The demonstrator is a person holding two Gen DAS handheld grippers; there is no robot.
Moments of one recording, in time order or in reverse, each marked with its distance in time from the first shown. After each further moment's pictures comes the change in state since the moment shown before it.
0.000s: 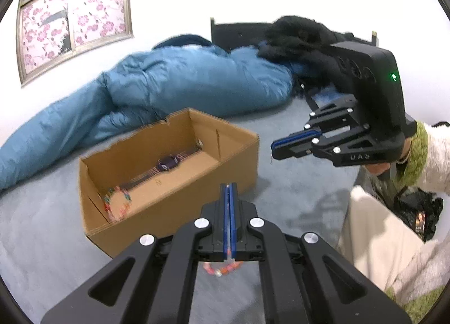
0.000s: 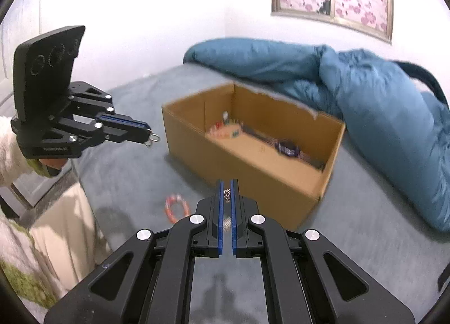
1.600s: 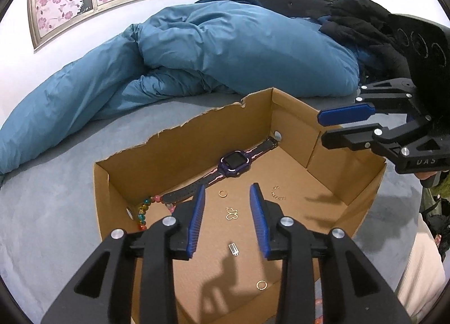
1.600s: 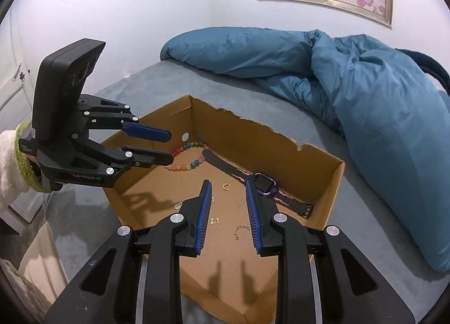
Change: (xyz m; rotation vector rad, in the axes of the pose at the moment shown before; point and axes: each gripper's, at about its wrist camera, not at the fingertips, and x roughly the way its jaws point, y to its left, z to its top) left arm 0.129 0.125 0.037 -0.112 0.206 0.109; right arm 0.101 -0.078 0.070 0.055 0.081 -0.014
